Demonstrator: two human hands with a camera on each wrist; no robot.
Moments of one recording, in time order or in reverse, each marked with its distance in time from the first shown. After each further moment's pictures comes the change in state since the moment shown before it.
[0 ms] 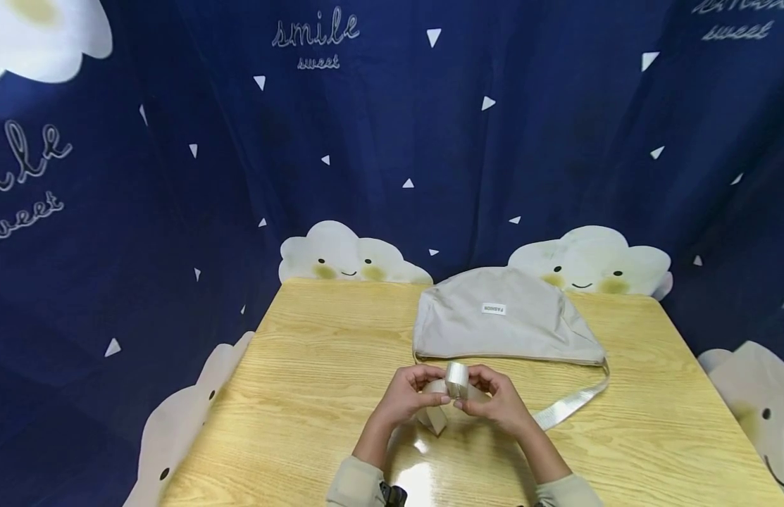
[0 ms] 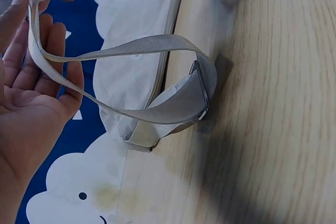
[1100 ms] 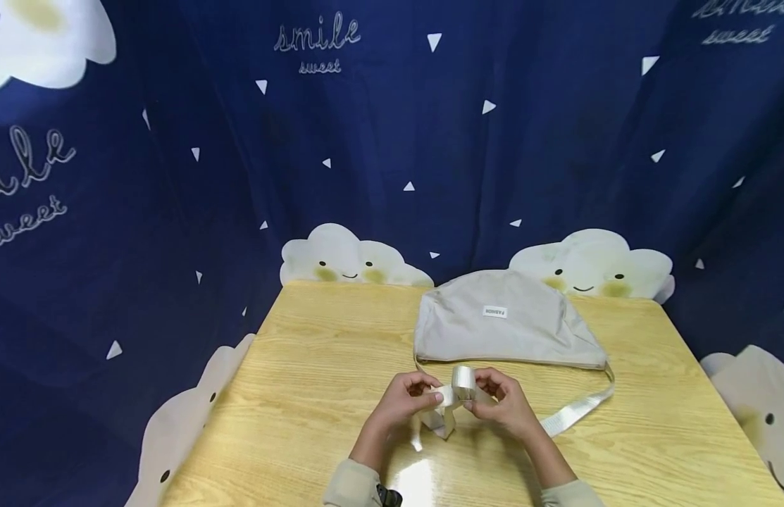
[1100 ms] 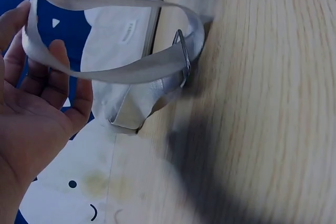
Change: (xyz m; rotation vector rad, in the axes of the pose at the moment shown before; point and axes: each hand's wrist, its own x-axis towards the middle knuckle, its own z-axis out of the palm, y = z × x) left_hand -0.004 -0.010 -0.009 0.052 -0.015 -0.034; right_hand -0.005 -0.009 -0.007 0.052 0.039 -0.133
